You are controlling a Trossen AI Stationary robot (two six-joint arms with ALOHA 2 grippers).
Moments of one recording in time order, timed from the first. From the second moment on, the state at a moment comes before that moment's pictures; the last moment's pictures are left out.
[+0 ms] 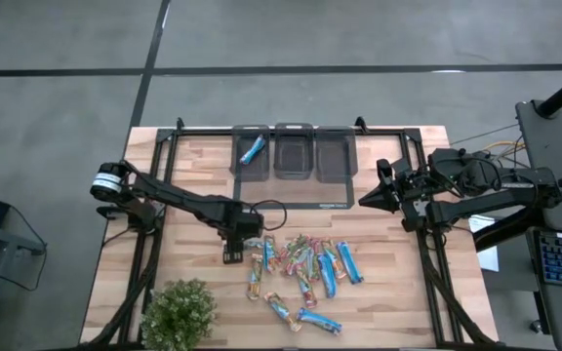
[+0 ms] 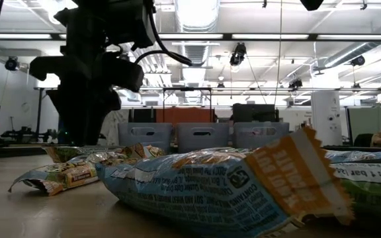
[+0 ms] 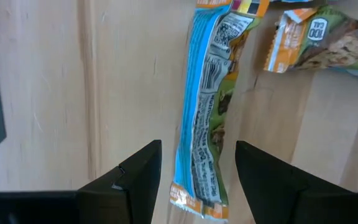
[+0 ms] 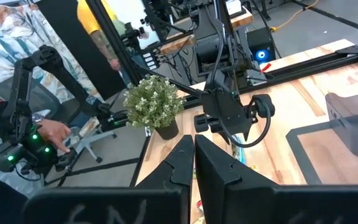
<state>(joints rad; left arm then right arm) -0.14 1.64 1.01 -0.77 0.05 -0.24 0.04 0.73 0.87 -0.31 -0.20 0.41</state>
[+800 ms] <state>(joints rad) -0.14 1.64 0.94 -0.69 0.06 -0.24 0.04 0.73 0.87 -0.32 -0.18 0.40</state>
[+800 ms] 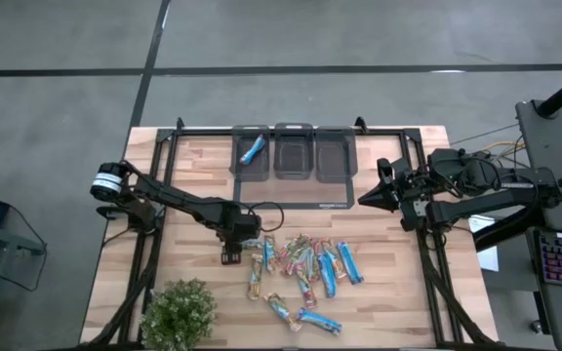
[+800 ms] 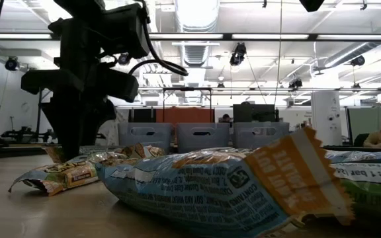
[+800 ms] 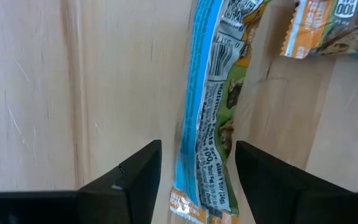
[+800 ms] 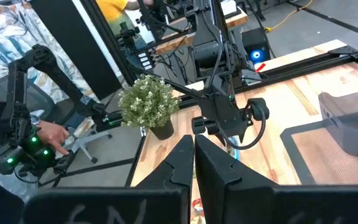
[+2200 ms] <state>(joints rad) -0.14 1.64 0.93 -0.69 0.07 -0.20 0.04 0.73 0.87 -0.33 -0.16 0.39</state>
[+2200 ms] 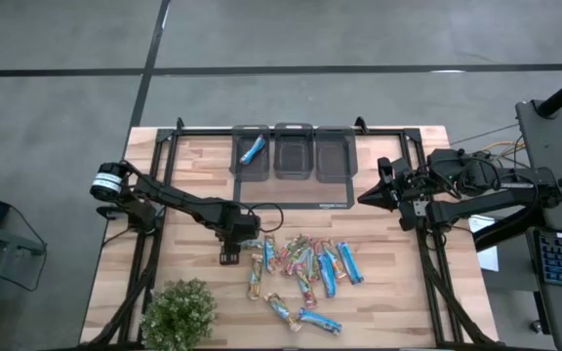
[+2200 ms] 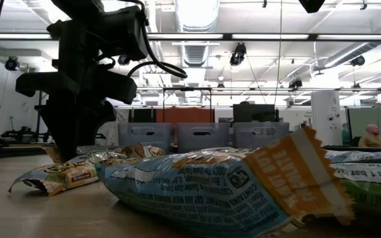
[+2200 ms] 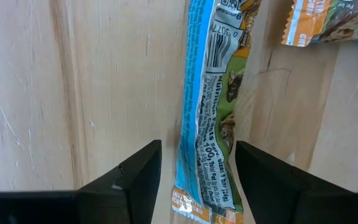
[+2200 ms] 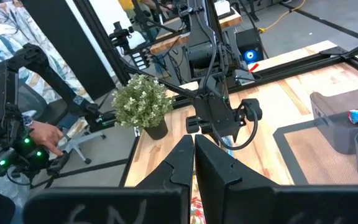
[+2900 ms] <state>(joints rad) -0.14 1.64 0.91 -0.69 0.09 -0.19 0.04 0.73 0.87 -0.33 -0.16 0.39</state>
